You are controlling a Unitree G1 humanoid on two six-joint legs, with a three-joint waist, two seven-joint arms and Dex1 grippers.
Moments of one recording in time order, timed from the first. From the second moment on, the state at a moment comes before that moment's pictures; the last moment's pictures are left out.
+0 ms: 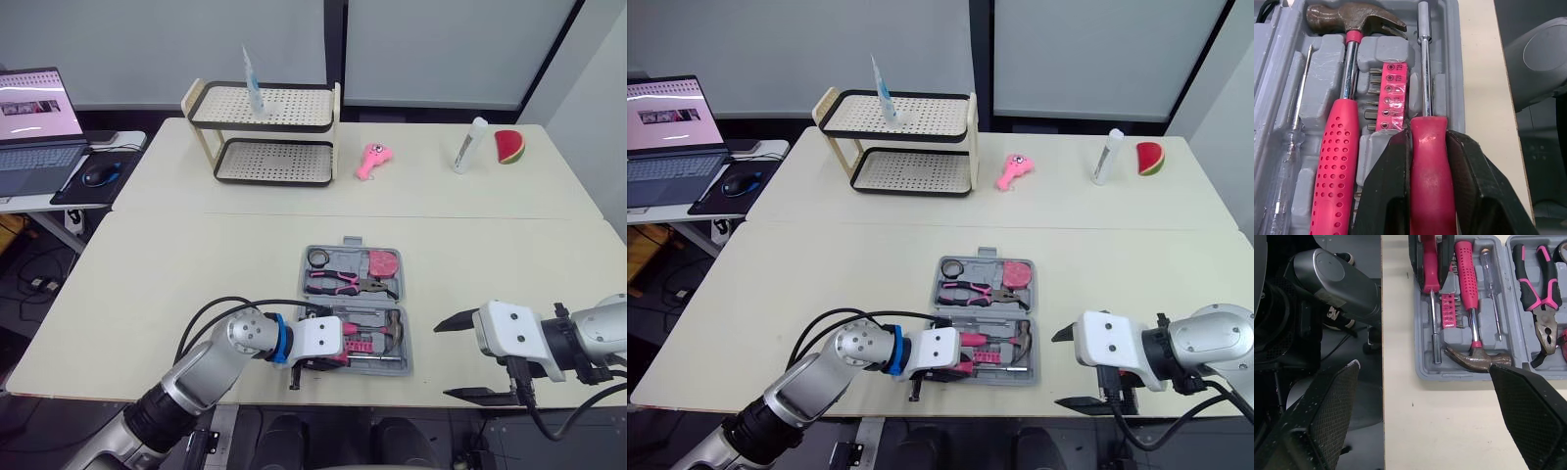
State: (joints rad) left arm -0.30 0.63 -0.57 -0.28 0.05 0.42 -1.03; right arm 0.07 -1.20 -0.12 -0.77 0.48 0.61 1.15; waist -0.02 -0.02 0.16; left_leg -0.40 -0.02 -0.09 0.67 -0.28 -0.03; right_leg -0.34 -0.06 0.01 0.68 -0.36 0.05
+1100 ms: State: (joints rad) left arm -0.35 0.69 -0.38 -0.24 -0.13 0.36 -1.20; right arm 0.06 -1.18 -0.13 -0.79 0.49 0.64 1.09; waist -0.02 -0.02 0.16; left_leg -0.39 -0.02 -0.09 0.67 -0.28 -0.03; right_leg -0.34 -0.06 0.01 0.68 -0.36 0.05
